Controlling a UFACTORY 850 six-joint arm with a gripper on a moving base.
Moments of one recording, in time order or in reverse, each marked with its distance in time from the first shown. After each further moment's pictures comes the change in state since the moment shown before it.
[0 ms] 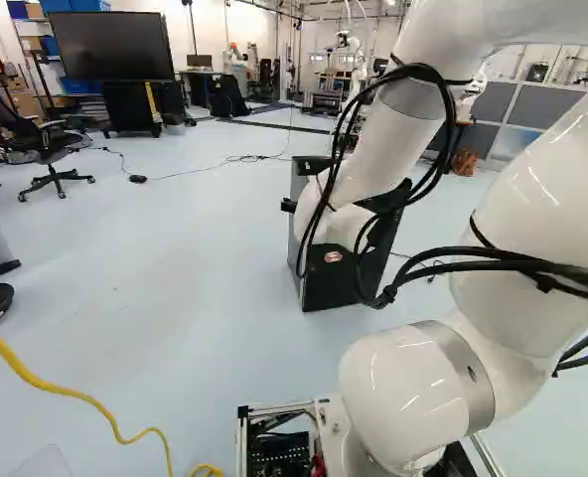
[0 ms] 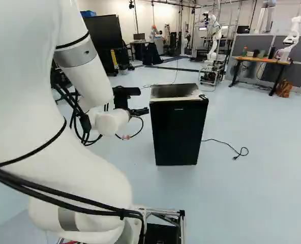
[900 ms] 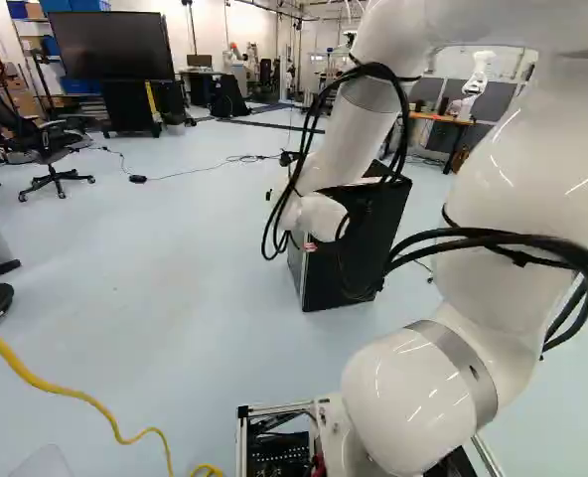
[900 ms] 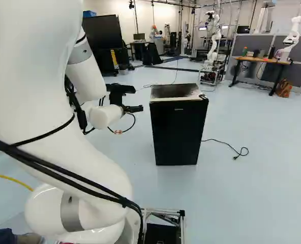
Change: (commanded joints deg) arm 8.3 -6.8 -6.8 13.7 1.6 0.0
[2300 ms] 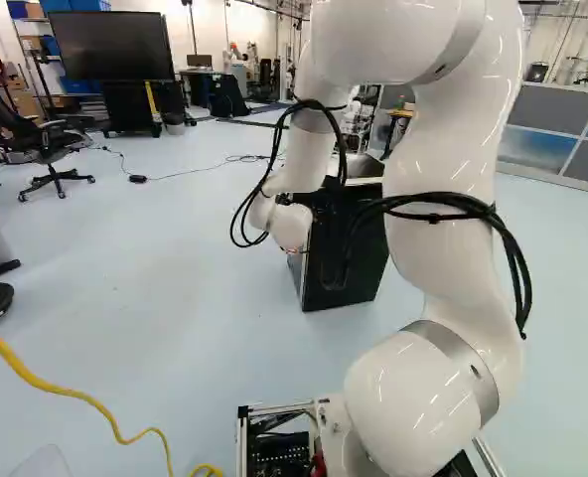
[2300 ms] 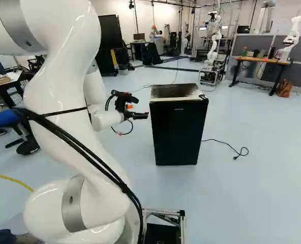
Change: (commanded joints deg) arm 3.8 -18.5 -10.5 25.6 11.6 0.0
